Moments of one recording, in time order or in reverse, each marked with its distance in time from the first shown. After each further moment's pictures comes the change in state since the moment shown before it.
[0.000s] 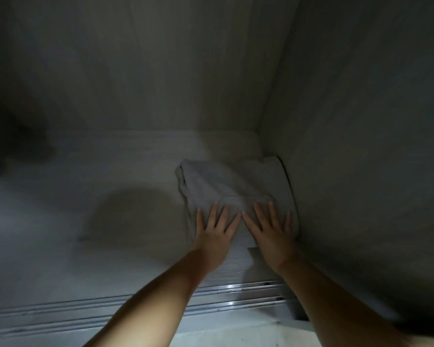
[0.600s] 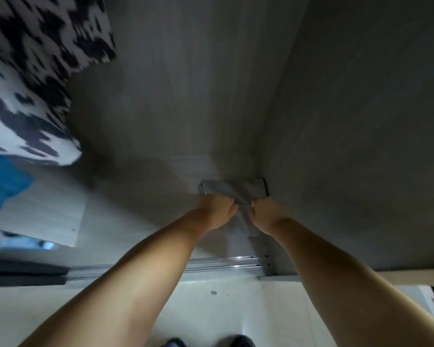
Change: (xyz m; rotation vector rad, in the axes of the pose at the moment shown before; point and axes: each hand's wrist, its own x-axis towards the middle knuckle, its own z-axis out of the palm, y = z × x) left_hand -0.093 -0.024 -0.361 -0.143 -0.077 -0.013; right_hand -0.094 0.008 -0.331 0.199 -0.172 0.105
